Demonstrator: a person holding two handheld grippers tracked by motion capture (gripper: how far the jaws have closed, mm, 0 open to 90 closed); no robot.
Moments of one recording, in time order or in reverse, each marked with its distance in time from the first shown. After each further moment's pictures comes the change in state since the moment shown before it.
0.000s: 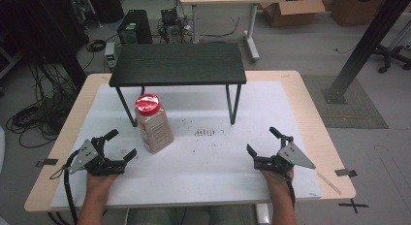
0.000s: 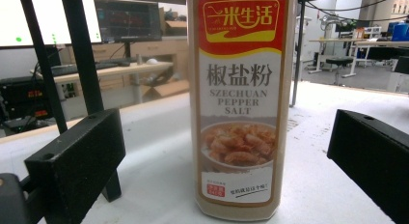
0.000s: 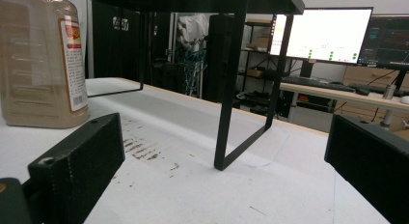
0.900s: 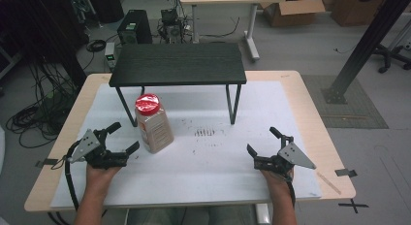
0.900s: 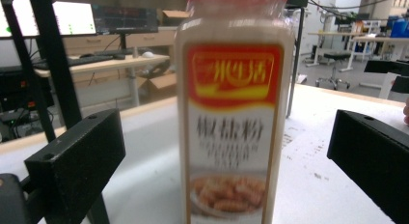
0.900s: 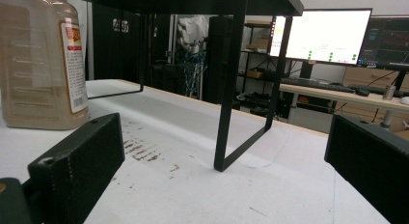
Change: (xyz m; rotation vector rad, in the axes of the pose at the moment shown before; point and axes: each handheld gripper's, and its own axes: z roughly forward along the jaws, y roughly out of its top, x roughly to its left) left arm -0.005 0.042 0.019 0.053 -0.012 -0.017; right arm 0.000 0.000 -0.001 -0.006 -0.001 0.004
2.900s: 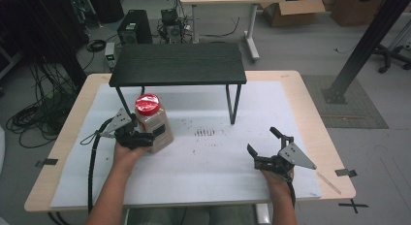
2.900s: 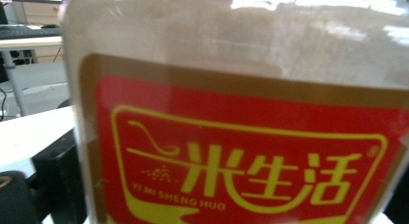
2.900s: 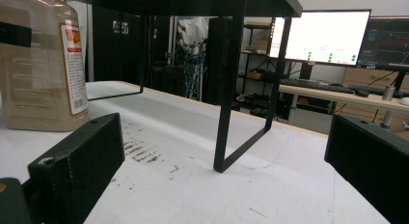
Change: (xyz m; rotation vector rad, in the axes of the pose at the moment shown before) left arm -0.003 0.005 0.085 0.069 -0.072 -0.099; right arm 0.000 0.000 -0.001 -0.006 -0.001 0.003
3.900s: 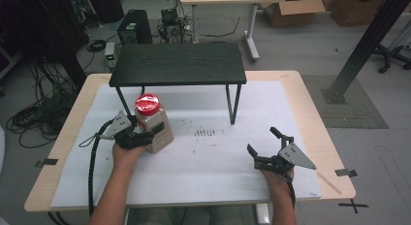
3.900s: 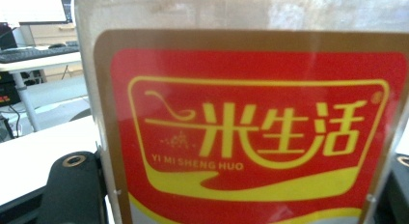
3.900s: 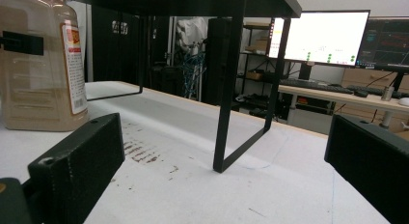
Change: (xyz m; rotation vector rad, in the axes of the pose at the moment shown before) left arm 0.004 -0.007 -0.004 -0.025 0.009 0.094; right arm 0.000 0.000 0.000 -0.002 -0.003 -0.001
